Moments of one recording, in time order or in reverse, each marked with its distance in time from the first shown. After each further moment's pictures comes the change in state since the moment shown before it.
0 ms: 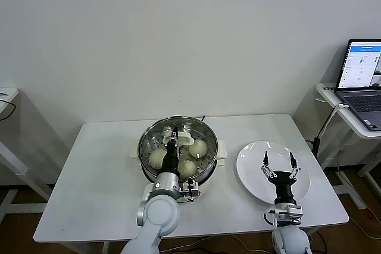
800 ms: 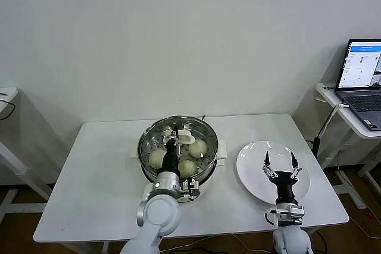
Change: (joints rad) left arm -0.006 0.004 0.011 -0.018 -0.033 0.017 -0.001; right arm -0.003 -0.006 0.001 0.007 0.006 -0.010 0.003
